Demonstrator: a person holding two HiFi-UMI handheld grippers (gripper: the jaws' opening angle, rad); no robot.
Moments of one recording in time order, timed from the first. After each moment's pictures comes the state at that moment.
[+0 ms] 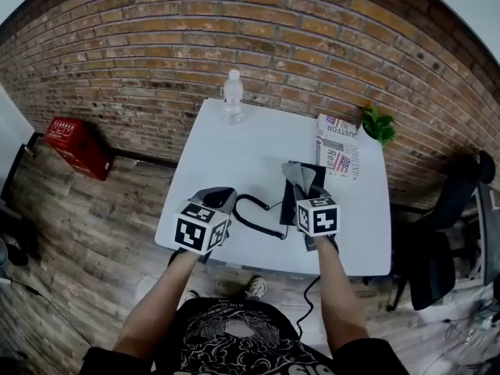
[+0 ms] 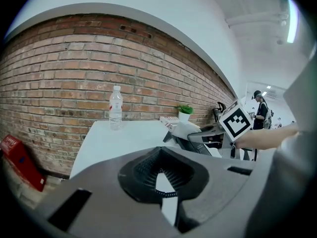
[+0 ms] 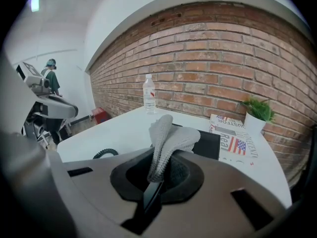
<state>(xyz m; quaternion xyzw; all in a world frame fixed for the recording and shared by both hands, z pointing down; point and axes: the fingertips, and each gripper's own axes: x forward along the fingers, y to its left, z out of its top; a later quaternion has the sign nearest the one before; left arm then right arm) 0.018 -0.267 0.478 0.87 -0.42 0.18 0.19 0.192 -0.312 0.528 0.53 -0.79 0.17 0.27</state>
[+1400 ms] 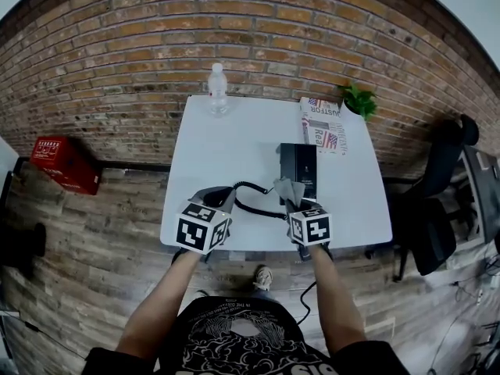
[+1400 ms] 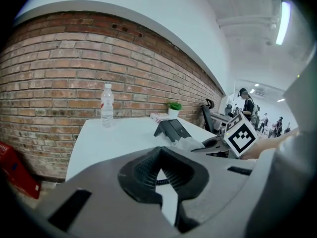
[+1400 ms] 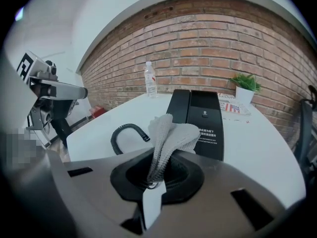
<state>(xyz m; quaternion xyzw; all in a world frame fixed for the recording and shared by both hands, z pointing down) 0.013 -0.234 0.483 0.90 -0.36 0.19 0.18 0.173 -0.221 0.575 0.55 -0.75 0.24 0.28</state>
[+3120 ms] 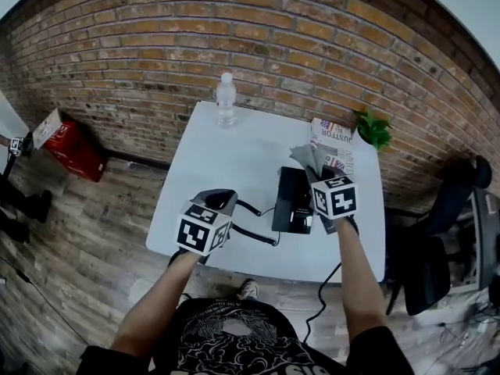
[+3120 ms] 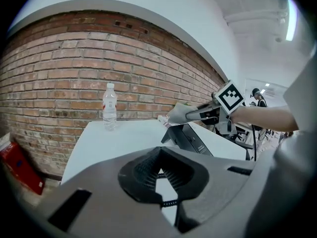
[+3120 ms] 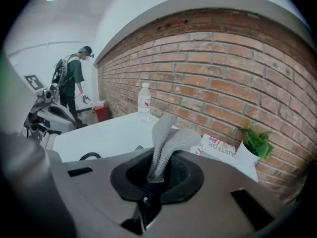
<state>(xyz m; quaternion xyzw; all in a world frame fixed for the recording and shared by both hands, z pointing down) 0.045 -0.282 0.487 0.88 -0.40 0.19 0.18 0.233 -0.363 0.474 0.50 -0.80 0.10 0.31</state>
